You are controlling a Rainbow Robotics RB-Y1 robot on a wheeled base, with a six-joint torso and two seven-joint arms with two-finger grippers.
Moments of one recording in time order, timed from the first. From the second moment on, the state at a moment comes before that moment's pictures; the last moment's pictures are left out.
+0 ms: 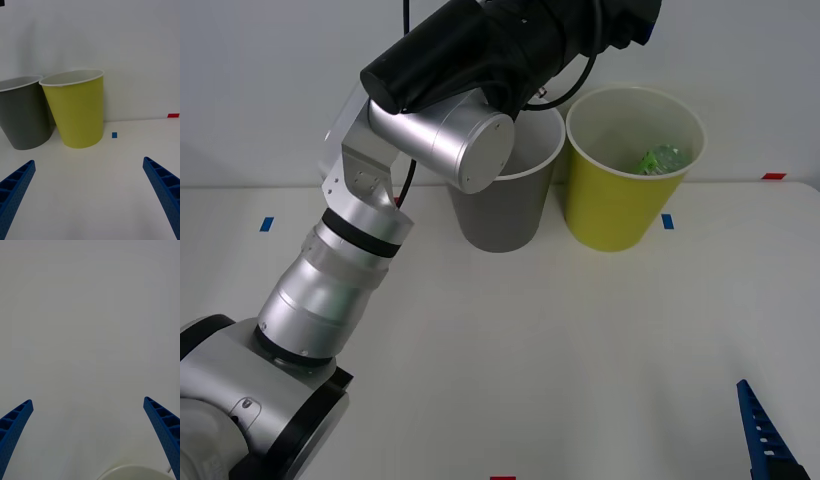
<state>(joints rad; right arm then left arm) 1.13 -0.49 0.07 -2.30 -0.14 -0.52 1.27 -0.84 0.13 -0.31 -1.64 0.39 0.40 -1.67</state>
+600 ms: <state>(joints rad) 1.13 -0.49 0.07 -2.30 -0.14 -0.52 1.27 -0.44 0.29 -0.25 -2.07 0.33 0.40 -1.67</state>
